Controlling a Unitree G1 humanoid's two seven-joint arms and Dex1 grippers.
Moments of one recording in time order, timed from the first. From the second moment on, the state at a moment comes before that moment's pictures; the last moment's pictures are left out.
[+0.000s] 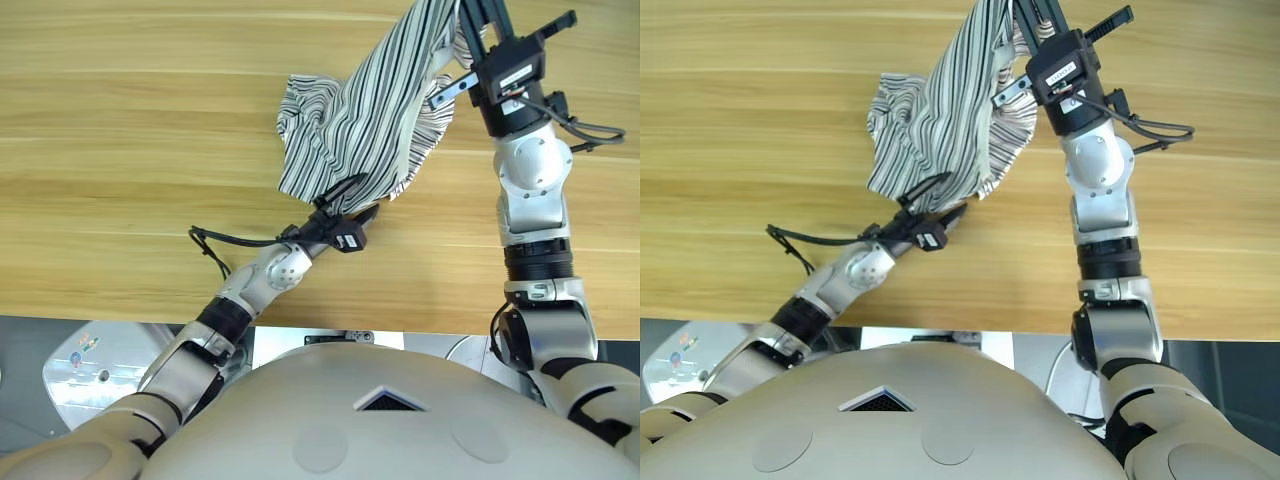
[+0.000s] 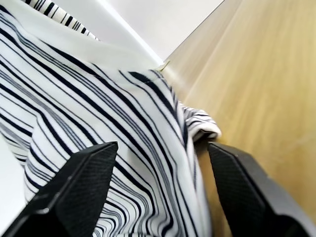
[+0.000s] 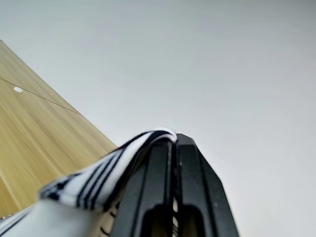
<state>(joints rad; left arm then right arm) -0.06 0.20 -0.60 0.43 0.65 -0.51 0.12 -0.33 -0.34 0.07 0.21 -0.12 -0.61 0.22</state>
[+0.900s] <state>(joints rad) -0.15 0.08 -0.57 0.62 0.66 -0.60 0.40 -0.33 -0.34 0.07 0.26 -0.14 -0.62 0.22</state>
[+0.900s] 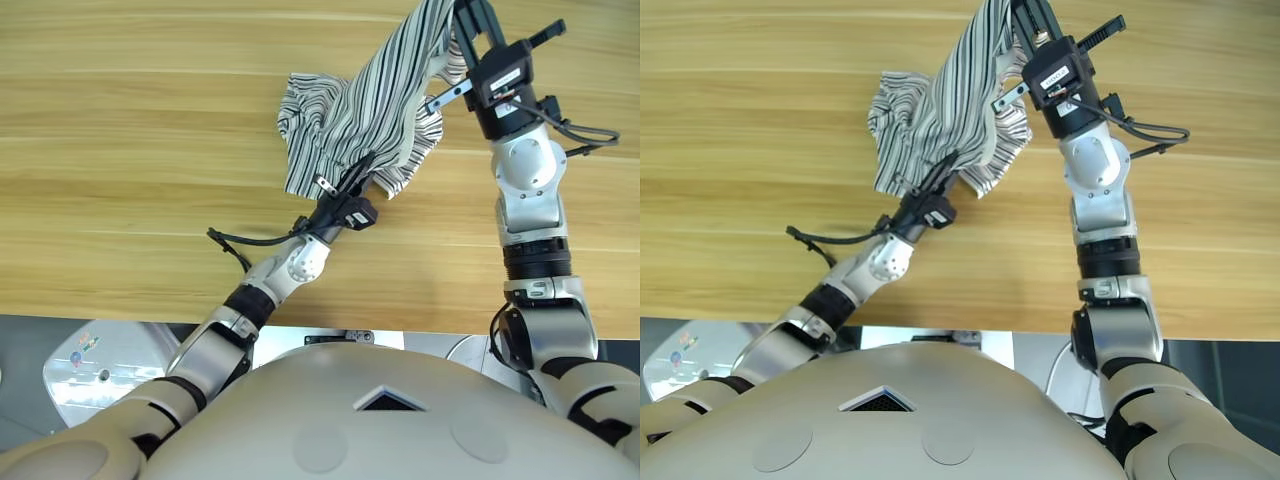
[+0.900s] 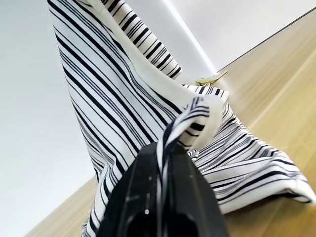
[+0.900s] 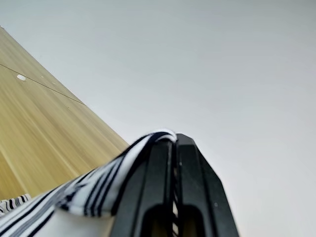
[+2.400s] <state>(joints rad) -0.73 0.56 -0.39 0.78 0.05 -0.46 -0.46 -0.76 -0.57 0.35 0.70 -0.15 -0.37 0.34</state>
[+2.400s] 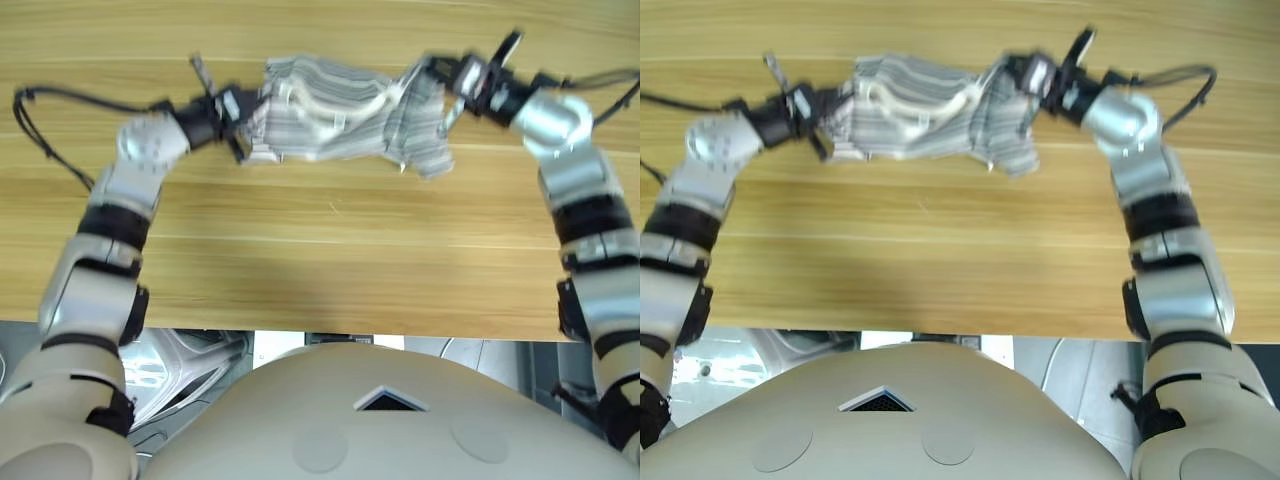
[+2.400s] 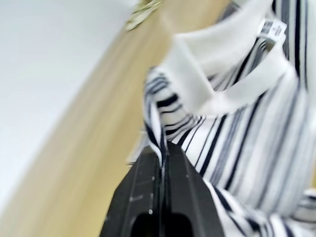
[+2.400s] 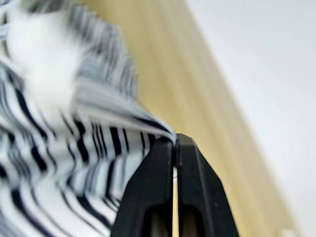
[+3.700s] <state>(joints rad) 0.33 0.65 -0.40 0.00 -0.36 -0.58 -0.96 0.34 -0.86 0.44 -0.28 0.50 -0.52 0.80</state>
